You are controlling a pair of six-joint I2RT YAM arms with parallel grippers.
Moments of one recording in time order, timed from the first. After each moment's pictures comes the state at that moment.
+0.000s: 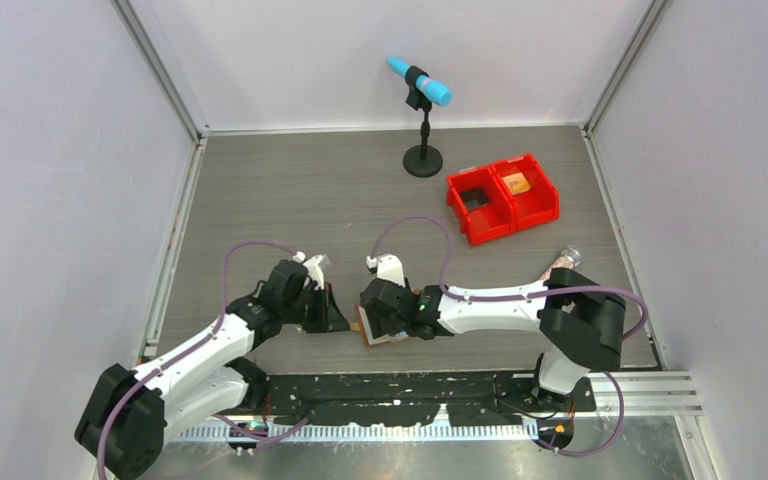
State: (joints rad) left arm -0.56 0.93 0.37 -0.27 0.39 -0.63; right arm 1.20 1.64 0.92 -0.27 0.34 0.73
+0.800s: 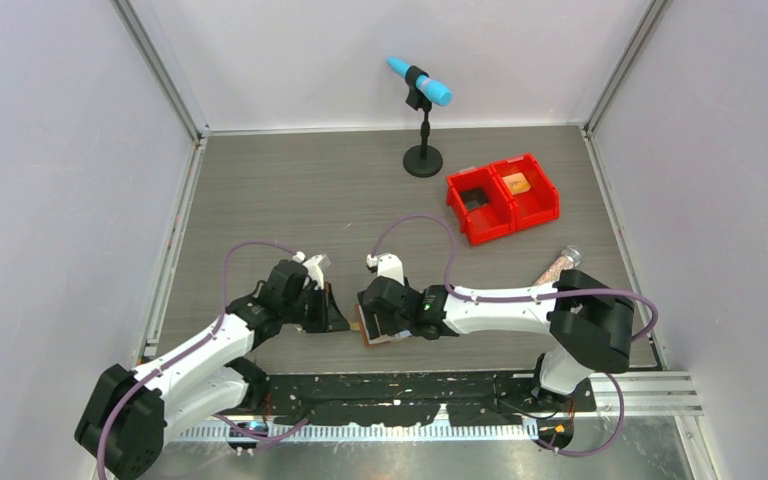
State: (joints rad) left arm -0.56 0.93 0.37 -0.27 0.38 -0.63; right arm 1.20 1.60 0.90 -0.24 0.30 0.74
